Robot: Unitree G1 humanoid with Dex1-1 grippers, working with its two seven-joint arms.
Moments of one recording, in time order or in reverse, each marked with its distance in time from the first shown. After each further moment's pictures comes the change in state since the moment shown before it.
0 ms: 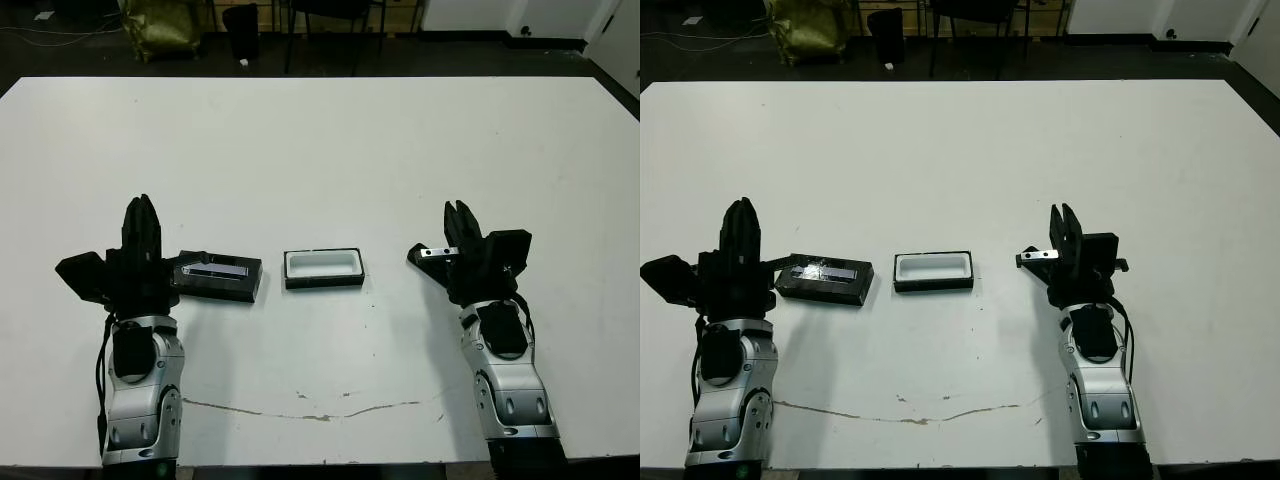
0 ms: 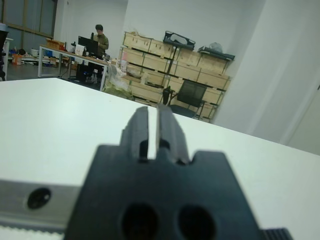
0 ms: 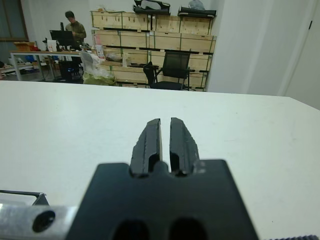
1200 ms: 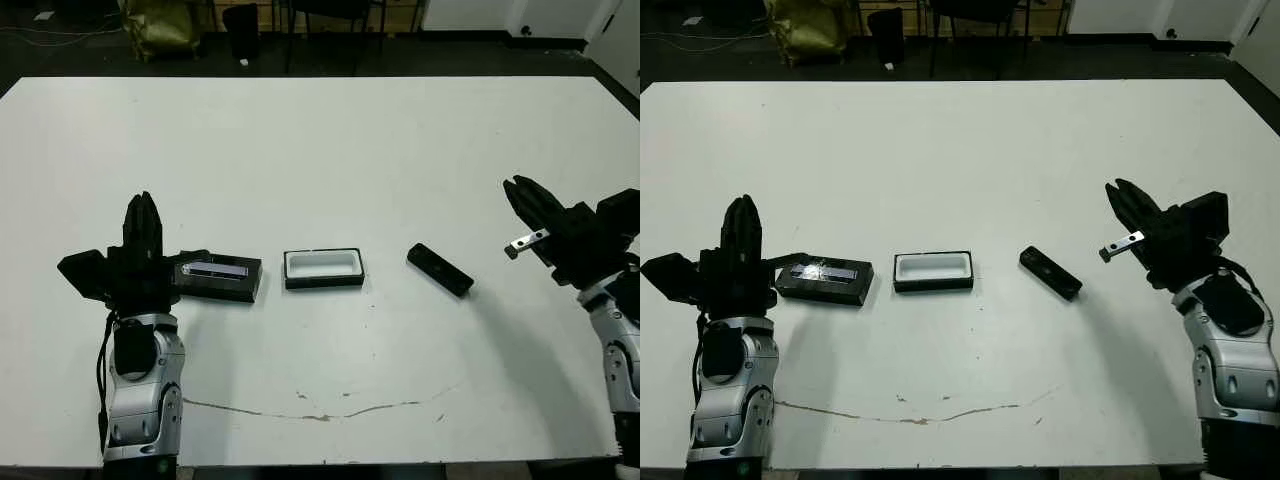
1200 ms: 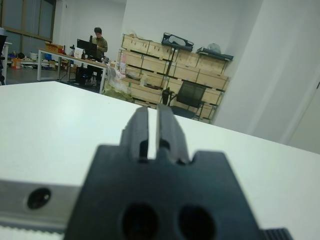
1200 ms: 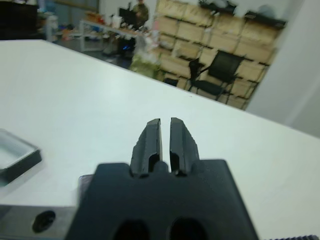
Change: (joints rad) left arm -0.012 0.003 0.008 0.022 0.013 -0.018 -0.009; right arm -0.041 -0.449 -0.180 -0.005 0.311 0.136 0.559
